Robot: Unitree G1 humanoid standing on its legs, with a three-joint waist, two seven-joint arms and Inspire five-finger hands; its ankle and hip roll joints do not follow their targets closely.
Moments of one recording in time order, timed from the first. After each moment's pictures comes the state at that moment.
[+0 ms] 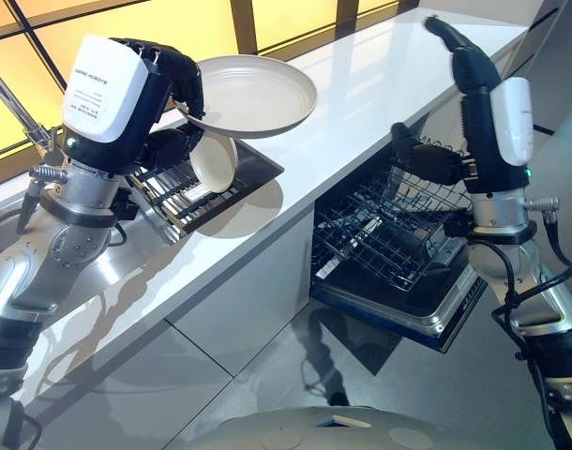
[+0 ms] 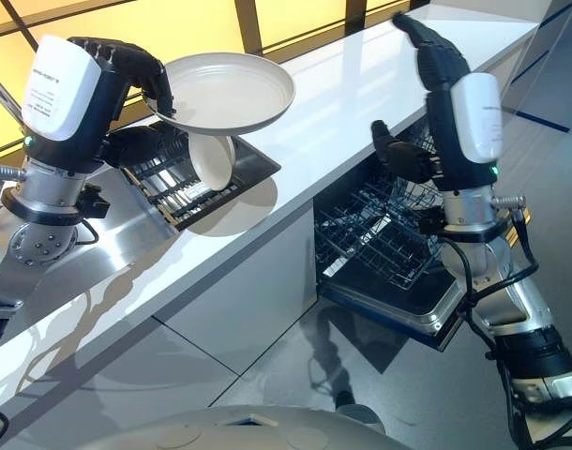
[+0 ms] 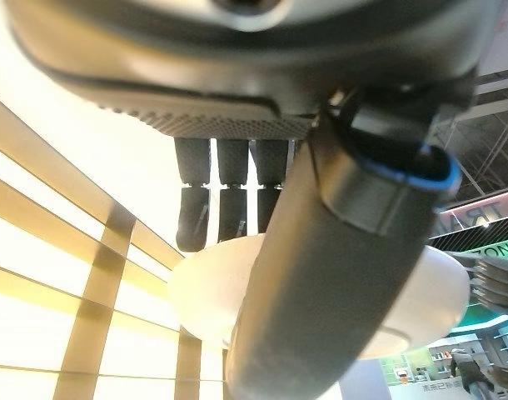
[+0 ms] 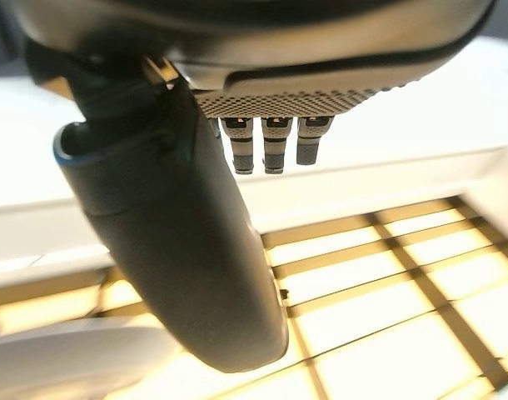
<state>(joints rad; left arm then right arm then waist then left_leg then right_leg) -0.27 0.99 -0.04 -0.19 0.43 -0.33 0.40 -0.26 -0.83 0.13 -0.17 -0.45 -0.30 -0.44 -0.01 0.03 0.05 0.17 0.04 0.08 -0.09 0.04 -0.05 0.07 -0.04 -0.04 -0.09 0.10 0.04</state>
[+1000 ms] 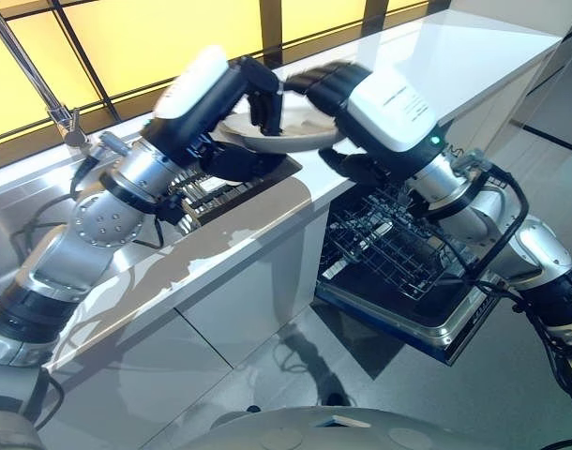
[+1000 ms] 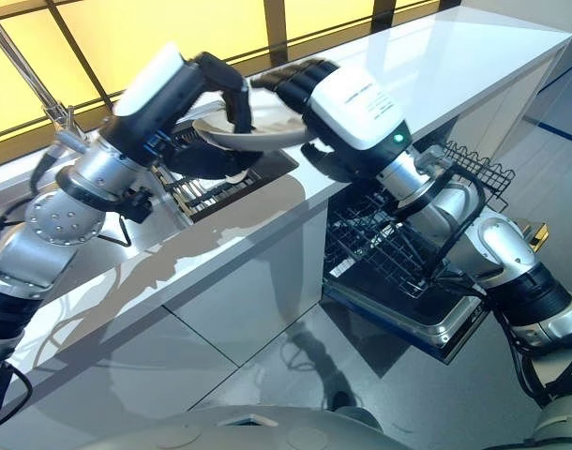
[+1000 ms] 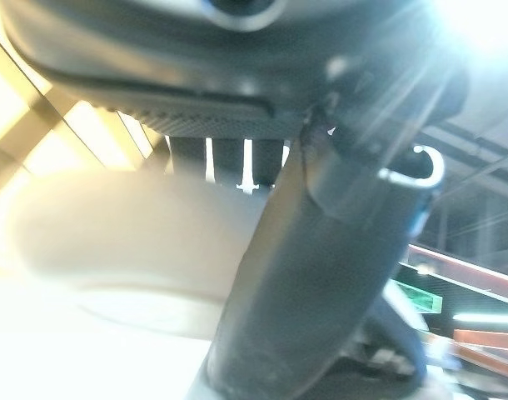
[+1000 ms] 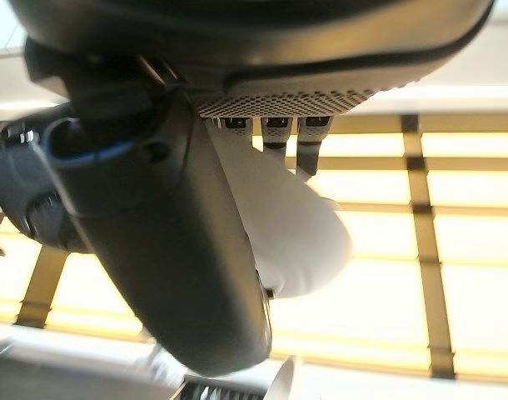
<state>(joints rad) -0.47 0.93 -0.28 -0.30 -0.10 -0.27 -0.03 -0.56 -0.87 0.44 -0.16 -0.56 -0.26 -0.21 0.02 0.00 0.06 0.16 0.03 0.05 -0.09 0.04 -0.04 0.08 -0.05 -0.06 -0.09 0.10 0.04</state>
